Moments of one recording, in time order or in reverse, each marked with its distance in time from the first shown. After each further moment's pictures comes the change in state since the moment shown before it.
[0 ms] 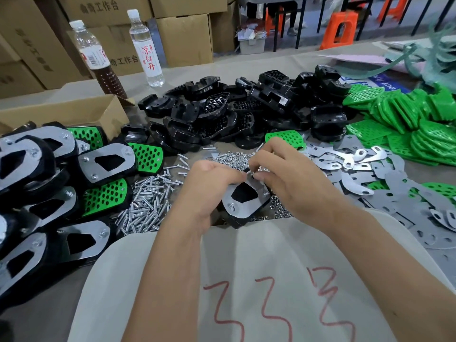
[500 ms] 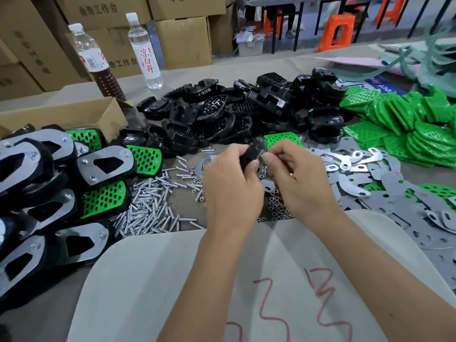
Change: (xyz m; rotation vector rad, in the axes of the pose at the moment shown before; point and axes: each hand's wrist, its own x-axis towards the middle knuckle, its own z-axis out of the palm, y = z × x) left_hand -0.003 -0.009 0.047 0.446 0.407 0.632; right_hand 0.002 -0.002 0.014 0.389 0.350 0.343
